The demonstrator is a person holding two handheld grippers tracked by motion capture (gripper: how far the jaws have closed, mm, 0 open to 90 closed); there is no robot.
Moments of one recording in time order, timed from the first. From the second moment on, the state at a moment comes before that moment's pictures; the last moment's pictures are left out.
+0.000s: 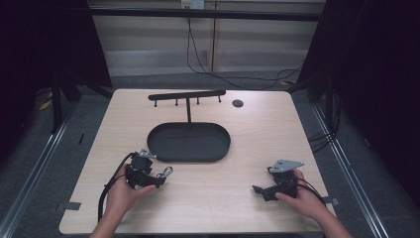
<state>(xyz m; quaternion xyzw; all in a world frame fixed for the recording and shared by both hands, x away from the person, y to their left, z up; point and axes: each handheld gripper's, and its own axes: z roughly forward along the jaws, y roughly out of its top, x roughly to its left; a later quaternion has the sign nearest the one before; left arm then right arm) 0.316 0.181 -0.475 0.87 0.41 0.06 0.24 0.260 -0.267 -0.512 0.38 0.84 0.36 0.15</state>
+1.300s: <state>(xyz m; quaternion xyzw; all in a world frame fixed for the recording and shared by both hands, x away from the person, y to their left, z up) 0.339 0.141 -0.453 0.91 0.39 0.00 0.14 0.260 -0.267 -0.512 0.38 0.84 0.36 0.15</state>
